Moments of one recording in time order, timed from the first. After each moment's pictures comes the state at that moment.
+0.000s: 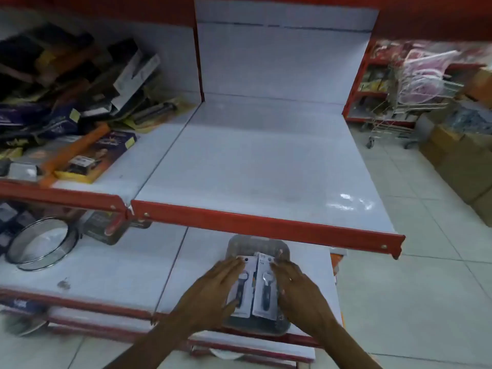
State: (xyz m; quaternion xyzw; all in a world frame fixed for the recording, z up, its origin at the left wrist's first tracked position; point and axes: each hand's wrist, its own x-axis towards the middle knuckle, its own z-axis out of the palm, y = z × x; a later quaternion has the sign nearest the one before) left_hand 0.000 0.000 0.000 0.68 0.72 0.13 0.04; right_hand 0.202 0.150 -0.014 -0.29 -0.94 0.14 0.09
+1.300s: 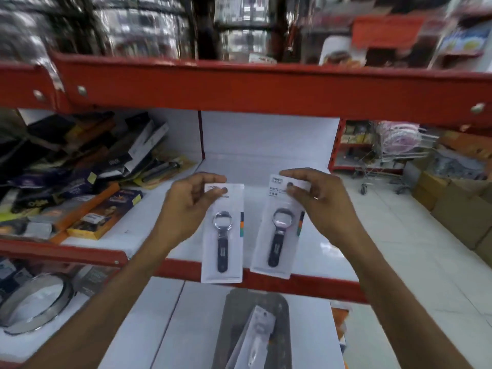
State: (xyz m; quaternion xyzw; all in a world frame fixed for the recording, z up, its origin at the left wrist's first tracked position) left_hand -0.064 0.080 0.268 0.51 0.65 0.57 0.04; right_hand 0.152 0.207 0.300 -0.24 -0.79 0.38 0.42
